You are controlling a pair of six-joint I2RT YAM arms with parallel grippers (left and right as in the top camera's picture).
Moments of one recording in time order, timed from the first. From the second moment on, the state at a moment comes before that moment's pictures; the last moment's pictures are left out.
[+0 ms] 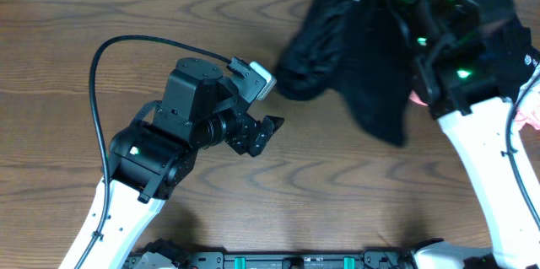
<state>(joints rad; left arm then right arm) -0.48 1.14 1.25 -0.86 0.32 0.11 0.35 1.49 1.64 0.06 -0.08 0.44</state>
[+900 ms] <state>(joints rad) -0.46 1.25 1.25 -0.61 0.41 0.02 0.39 1.54 1.66 -0.09 -0.05 0.44</state>
